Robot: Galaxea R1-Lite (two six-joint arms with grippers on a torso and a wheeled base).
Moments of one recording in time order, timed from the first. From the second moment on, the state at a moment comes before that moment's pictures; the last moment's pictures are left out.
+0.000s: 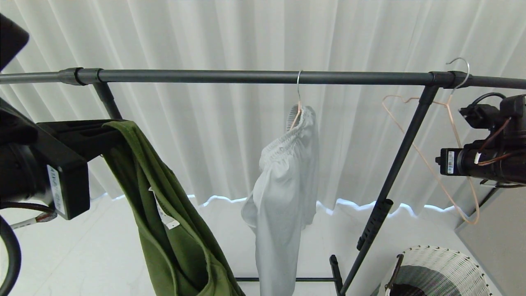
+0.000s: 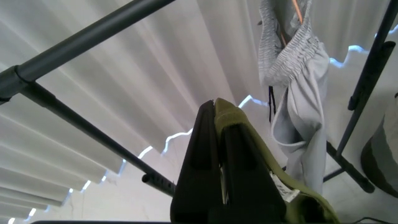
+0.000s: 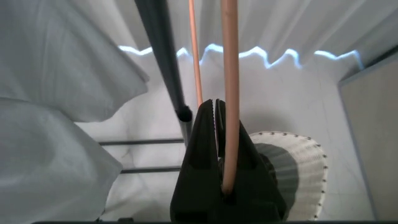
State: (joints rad) left arm -0.79 1.09 -1.00 0.09 0.44 0.35; right arm 0.14 1.56 -1.00 -0.09 -0.07 0.11
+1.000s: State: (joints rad) left arm -0.78 1.09 -0.98 0.09 0.44 0.35; right arm 0.14 1.24 -0.79 0.01 -0.14 0.09
